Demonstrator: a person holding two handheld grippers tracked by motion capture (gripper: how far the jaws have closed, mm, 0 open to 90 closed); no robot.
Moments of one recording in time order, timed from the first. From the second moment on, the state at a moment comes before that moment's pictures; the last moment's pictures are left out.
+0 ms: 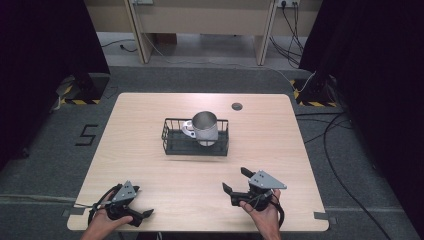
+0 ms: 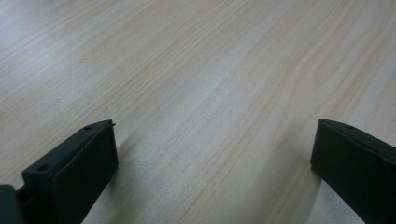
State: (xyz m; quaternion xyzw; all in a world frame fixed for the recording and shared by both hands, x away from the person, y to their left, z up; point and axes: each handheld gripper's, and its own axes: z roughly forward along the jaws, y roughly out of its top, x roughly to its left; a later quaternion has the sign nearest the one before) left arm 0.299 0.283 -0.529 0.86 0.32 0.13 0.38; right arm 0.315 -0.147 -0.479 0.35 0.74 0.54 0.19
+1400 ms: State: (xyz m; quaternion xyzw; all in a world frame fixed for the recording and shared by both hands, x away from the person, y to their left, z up) left arm 0.299 0.282 -0.529 0.86 0.32 0.13 0.38; right arm 0.290 -0.161 -0.519 0.40 0.77 0.47 0.17
